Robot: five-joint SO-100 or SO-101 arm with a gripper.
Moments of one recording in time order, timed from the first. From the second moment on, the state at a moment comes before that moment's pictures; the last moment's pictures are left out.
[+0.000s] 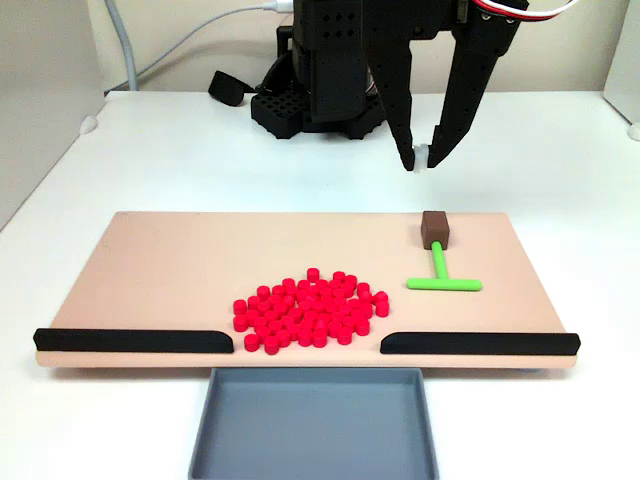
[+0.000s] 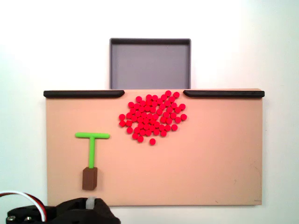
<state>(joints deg) -16.2 95.5 101.7 80.3 -69.3</state>
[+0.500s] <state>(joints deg) -16.6 95.5 101.7 80.1 -74.0</state>
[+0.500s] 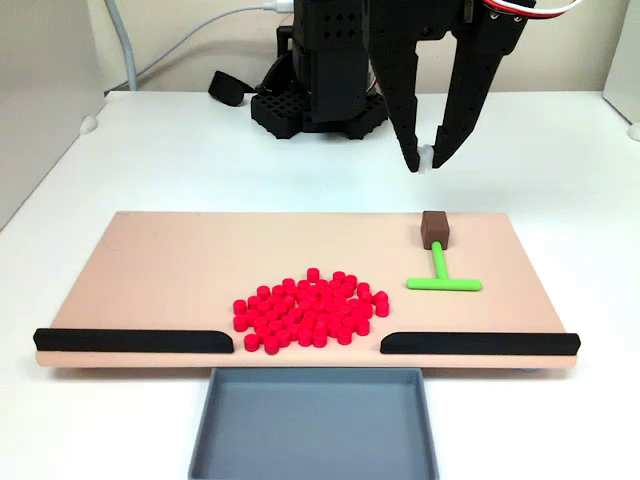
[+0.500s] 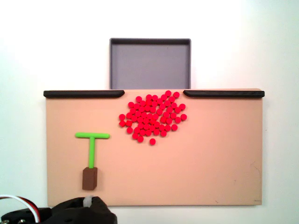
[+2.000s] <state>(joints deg) -14.7 92.3 101.9 77.4 -73.5</state>
